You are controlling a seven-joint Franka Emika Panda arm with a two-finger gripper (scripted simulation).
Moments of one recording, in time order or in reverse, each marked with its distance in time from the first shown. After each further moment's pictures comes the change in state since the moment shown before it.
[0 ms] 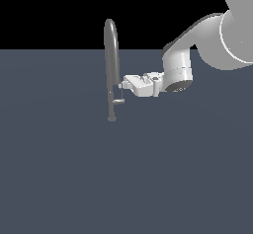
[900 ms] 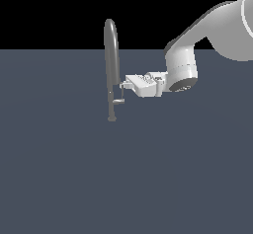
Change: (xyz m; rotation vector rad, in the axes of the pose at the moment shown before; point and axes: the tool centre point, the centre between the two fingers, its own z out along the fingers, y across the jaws) arm -0.008 0.023 0.000 0.005 0.001 0.000
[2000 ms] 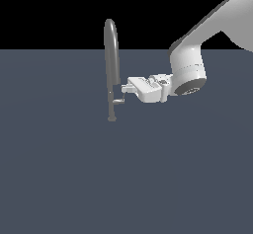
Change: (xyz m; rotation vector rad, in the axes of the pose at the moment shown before) arm 0.003 0.038 0.000 0.005 0.002 -0.010
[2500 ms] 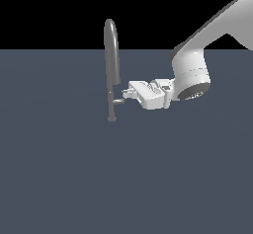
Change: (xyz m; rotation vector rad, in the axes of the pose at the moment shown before) arm 0.012 0.022 0.000 -0.006 -0.003 -0.005
